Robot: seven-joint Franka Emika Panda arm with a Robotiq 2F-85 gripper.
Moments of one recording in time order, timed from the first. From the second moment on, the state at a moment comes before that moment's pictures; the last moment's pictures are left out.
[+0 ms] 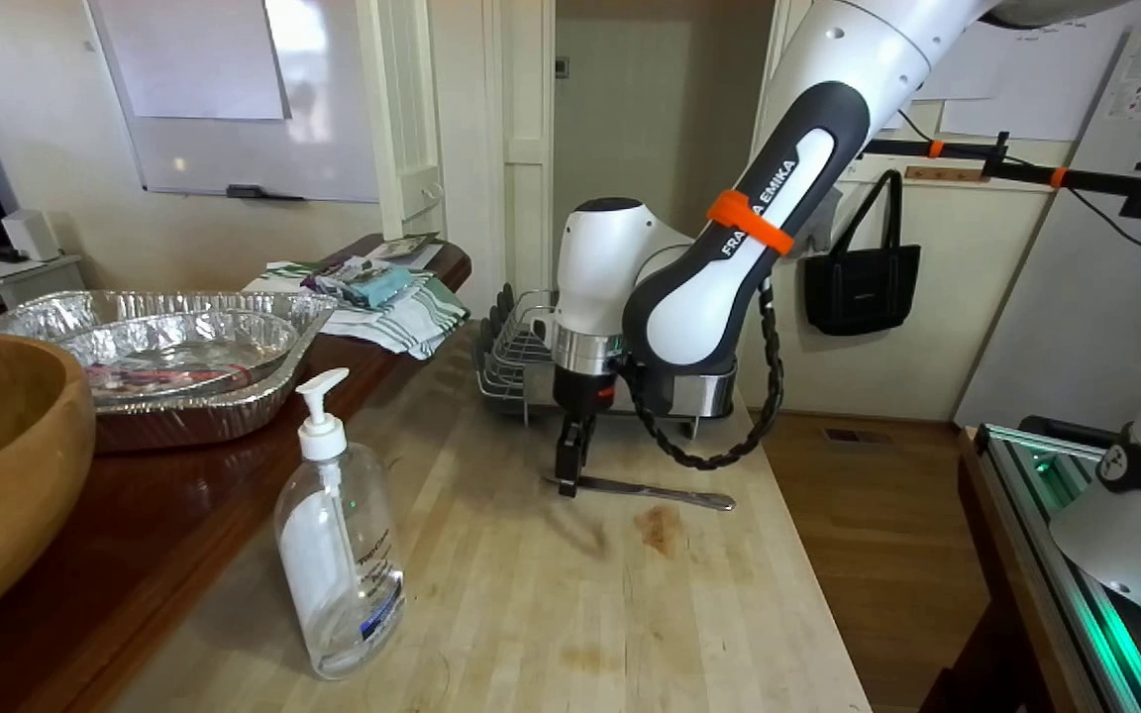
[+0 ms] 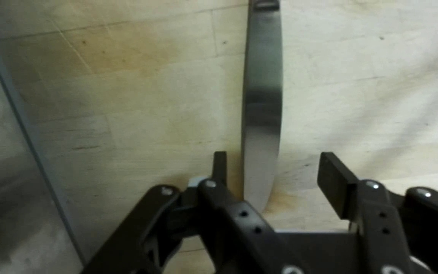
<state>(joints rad) 0.13 0.60 0.07 -2.03 -0.08 2.71 0.02</state>
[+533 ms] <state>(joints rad) 0.14 0.53 0.07 -2.08 -0.08 2.50 0.02</state>
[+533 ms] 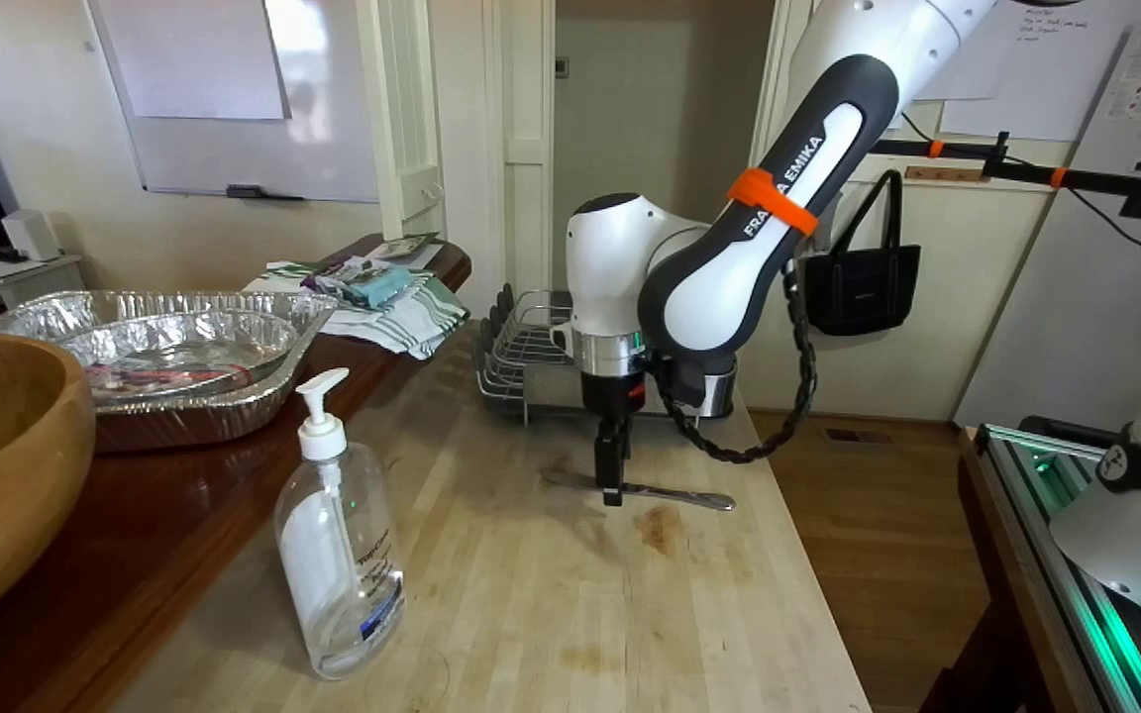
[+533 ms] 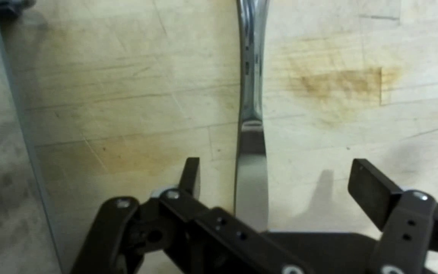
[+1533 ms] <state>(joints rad) 0.14 0.53 0.05 -2.09 -0.10 2.42 0.02</state>
